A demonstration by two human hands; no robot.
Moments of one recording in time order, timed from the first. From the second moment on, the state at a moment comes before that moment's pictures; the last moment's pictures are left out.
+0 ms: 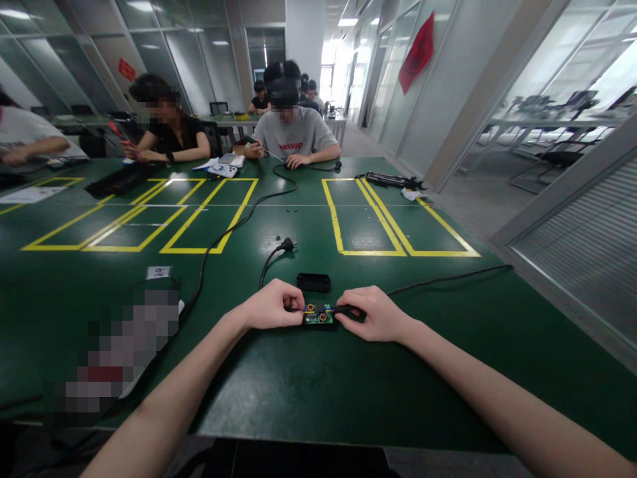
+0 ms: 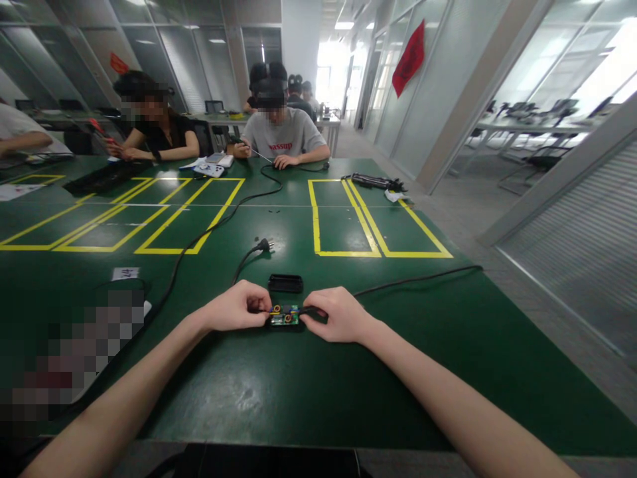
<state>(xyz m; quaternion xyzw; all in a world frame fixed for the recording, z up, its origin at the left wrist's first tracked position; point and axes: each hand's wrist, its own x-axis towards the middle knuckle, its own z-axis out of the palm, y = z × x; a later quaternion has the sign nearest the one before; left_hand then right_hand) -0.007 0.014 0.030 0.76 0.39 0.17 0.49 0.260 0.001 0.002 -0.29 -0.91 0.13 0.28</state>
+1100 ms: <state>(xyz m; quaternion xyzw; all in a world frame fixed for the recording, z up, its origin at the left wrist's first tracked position) -0.012 0.021 0.033 0.82 0.40 0.18 0.37 0.253 0.007 0.002 -0.35 -0.91 0.06 0.21</state>
